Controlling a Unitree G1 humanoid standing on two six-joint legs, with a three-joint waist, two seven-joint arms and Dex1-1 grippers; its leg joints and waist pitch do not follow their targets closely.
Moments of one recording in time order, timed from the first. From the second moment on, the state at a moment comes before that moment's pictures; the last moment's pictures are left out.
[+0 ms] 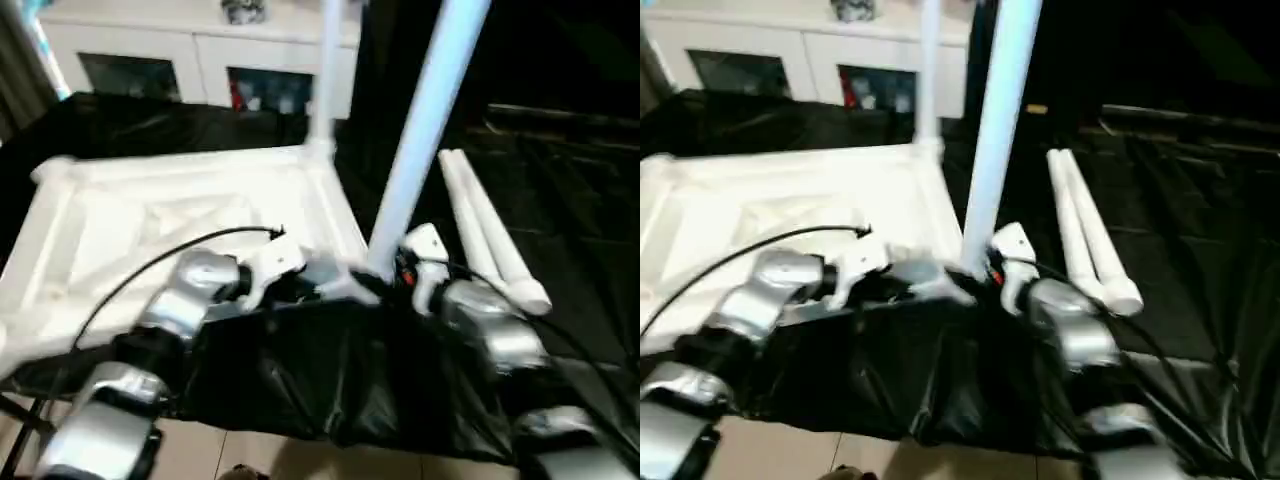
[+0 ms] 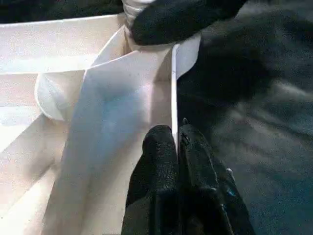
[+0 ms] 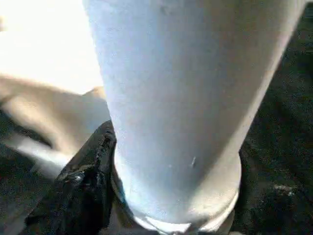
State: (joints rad) left arm -0.64 0.25 -0.26 0.67 0.14 0.09 -0.97; right arm -0.51 -0.10 0.03 0.69 0.10 0.05 0.51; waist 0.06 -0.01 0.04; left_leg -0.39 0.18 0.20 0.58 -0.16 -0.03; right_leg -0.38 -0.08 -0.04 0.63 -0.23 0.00
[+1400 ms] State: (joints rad) left arm -0.64 0.40 -0.29 0.71 0.06 -0.13 -1.32; right arm -0.49 -0.30 0.16 0.59 0.14 0.06 1.14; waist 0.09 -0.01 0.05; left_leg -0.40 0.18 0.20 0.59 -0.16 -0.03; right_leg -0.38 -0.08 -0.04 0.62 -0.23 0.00
